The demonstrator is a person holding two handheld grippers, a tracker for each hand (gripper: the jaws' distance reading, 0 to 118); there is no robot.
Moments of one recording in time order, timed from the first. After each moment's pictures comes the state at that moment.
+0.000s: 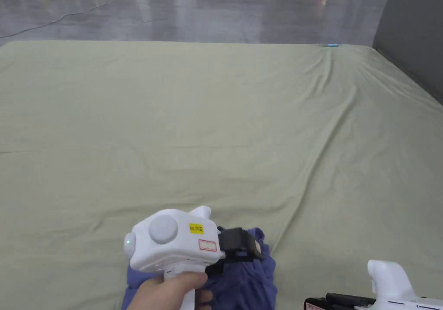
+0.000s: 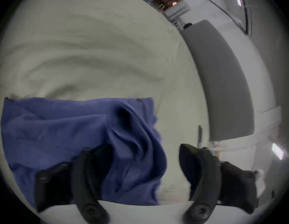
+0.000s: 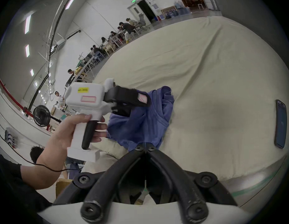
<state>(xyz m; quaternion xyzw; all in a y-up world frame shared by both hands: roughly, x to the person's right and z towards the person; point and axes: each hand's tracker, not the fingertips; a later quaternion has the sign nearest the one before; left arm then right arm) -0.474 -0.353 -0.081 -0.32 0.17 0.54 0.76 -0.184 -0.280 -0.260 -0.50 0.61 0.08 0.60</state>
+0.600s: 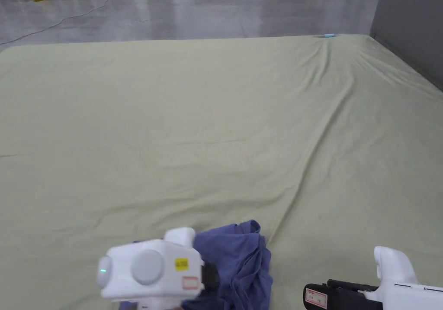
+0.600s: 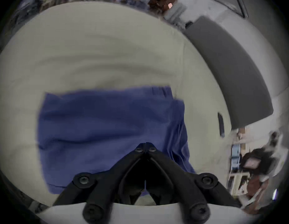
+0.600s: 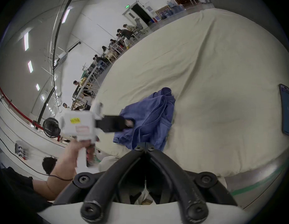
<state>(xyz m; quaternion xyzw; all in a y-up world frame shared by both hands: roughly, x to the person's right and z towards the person) -0.388 -0.358 -0.077 -0.42 0.22 0.41 0.78 -0.168 -0.283 -0.278 -0.53 0.61 0.01 0.59</state>
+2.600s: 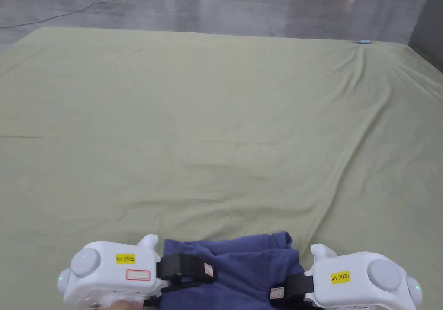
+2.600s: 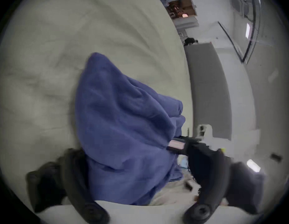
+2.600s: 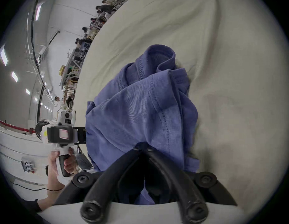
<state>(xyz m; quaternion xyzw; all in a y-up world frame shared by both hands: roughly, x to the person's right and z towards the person) -0.504 -0.402 0.037 -0.29 0.13 0.61 0.73 -0.323 -0.402 -0.274 -0.65 0.55 0.08 0.52</state>
